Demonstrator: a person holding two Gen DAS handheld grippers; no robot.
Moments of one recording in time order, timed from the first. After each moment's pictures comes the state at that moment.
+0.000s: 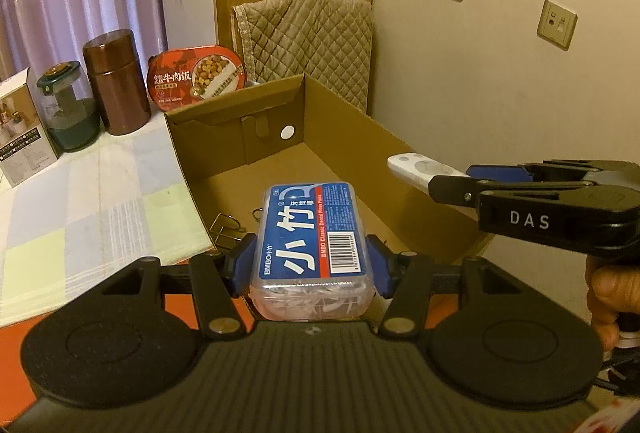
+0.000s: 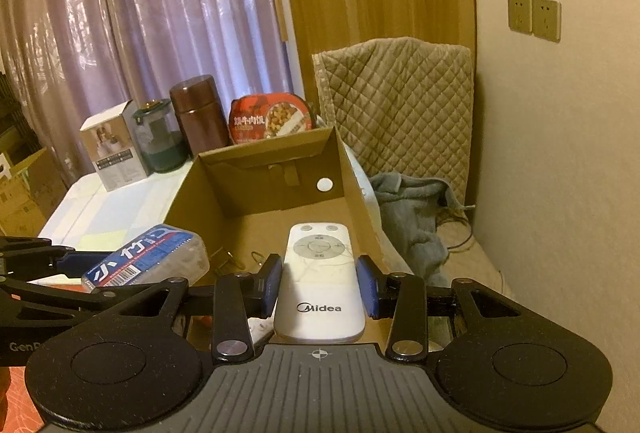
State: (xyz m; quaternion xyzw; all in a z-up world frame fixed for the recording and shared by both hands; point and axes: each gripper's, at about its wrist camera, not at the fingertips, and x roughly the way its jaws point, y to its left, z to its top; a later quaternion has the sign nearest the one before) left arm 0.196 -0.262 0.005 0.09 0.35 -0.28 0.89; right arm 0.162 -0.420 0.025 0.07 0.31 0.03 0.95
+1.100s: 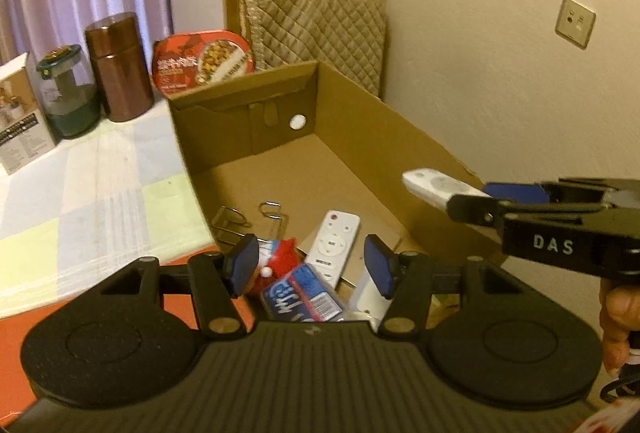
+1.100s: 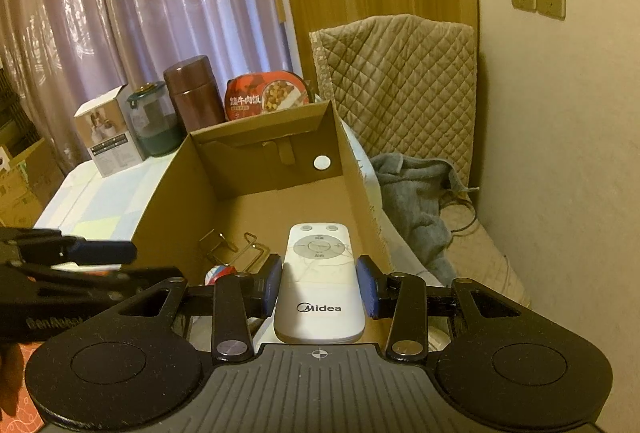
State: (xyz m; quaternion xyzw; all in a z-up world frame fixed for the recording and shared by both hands) left arm 0.217 -0.260 -0.010 0.08 0.36 -0.26 0.89; right arm 0.167 -0.426 0.003 0.07 0.33 0.04 0.94
